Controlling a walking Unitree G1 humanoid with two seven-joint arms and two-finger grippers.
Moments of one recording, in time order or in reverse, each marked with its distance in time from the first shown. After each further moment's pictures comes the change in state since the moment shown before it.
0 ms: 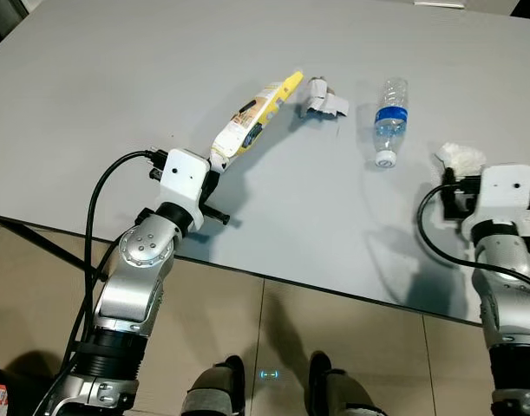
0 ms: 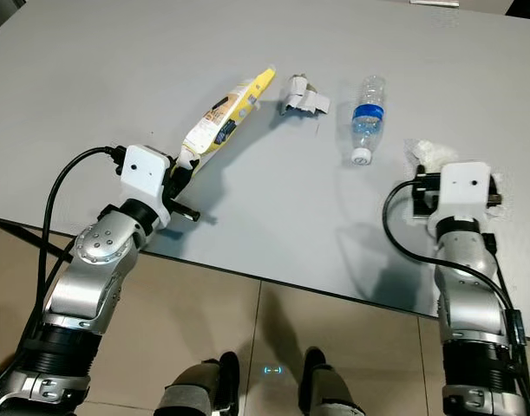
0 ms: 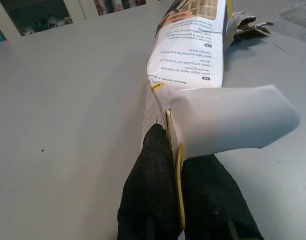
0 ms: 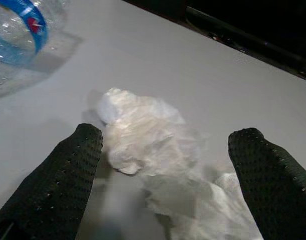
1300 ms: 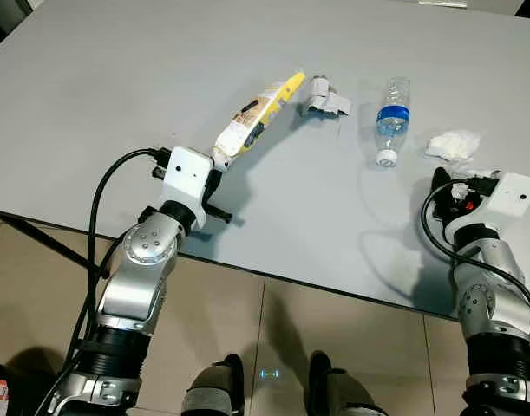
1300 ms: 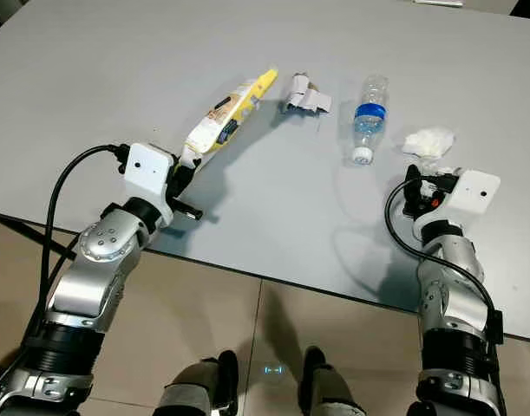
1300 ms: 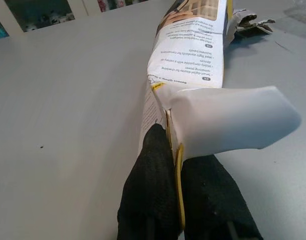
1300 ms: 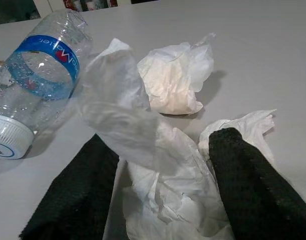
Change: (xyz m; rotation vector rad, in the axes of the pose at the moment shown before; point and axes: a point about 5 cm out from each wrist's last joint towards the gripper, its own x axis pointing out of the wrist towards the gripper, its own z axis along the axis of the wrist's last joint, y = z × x) left arm 0.003 -0.003 0.002 -0.001 0.011 0.005; right arm 0.004 0.023 -0.014 0.508 0.027 0.125
